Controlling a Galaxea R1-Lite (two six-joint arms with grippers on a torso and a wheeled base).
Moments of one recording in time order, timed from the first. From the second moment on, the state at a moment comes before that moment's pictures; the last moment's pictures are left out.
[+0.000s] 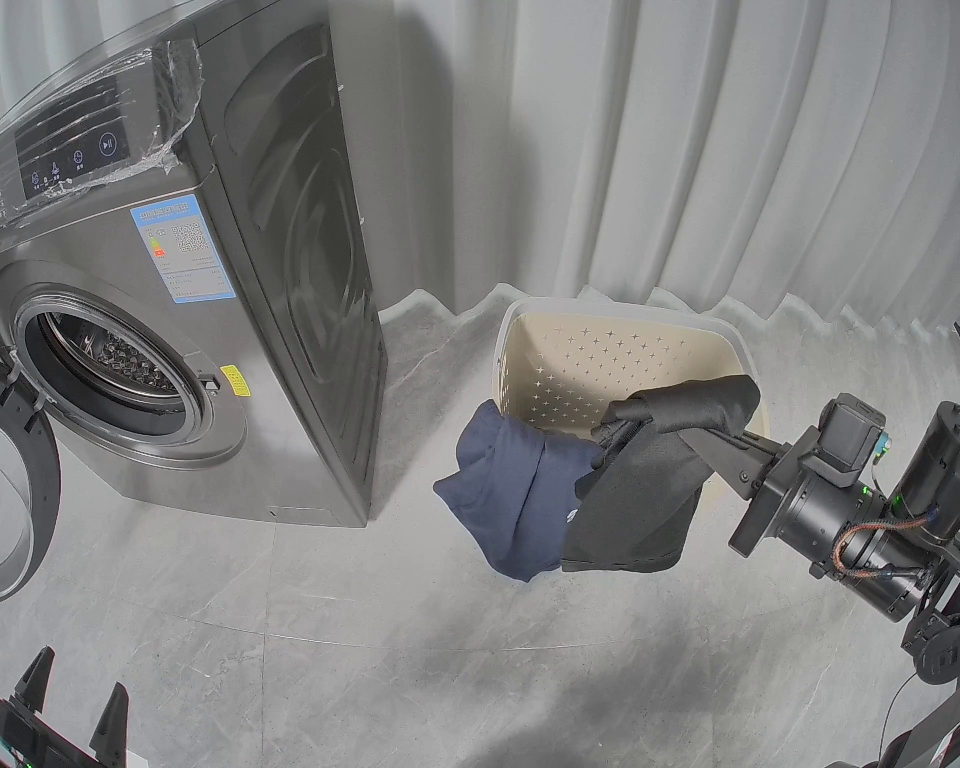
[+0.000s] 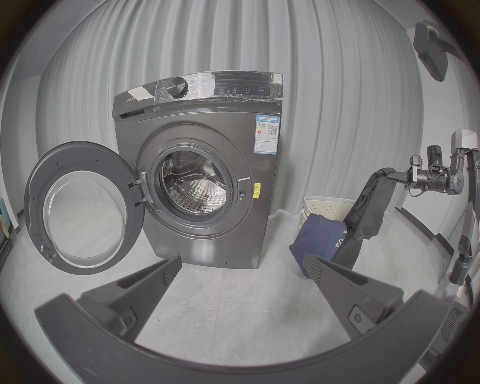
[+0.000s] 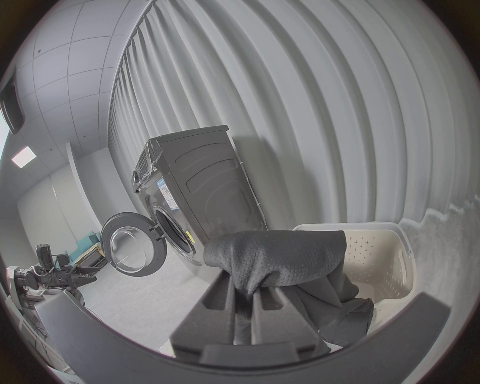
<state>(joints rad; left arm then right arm) -0.01 0.02 -0.02 0.01 0.01 -0.04 0.66 1.50 -0.37 -1.24 -0.01 0.14</state>
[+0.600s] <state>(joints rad) -0.01 0.02 -0.02 0.01 0.01 -0.04 0.66 1.52 -0.38 -1.24 -0.01 0.15</state>
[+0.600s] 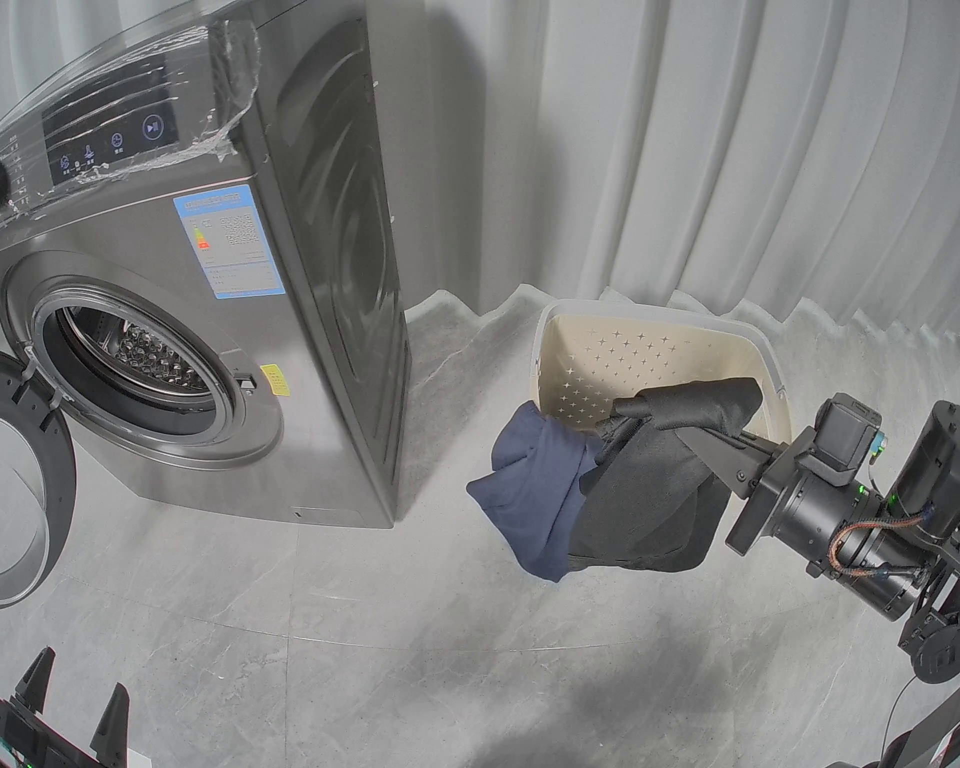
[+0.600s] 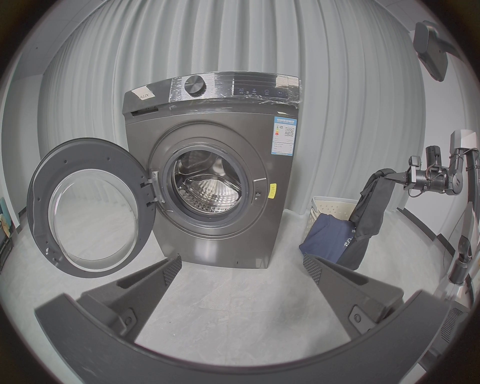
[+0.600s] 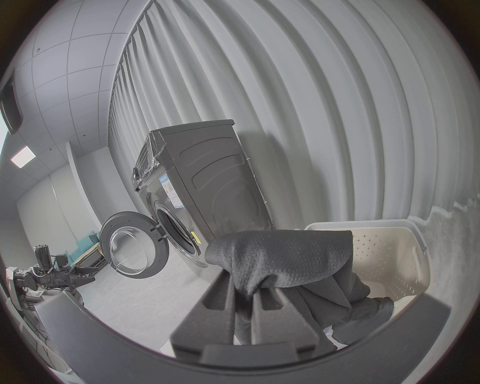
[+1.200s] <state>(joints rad) -0.01 0.02 -0.02 0.01 0.01 -0.04 0.67 1.52 -0.38 -1.24 -0.01 0.15</state>
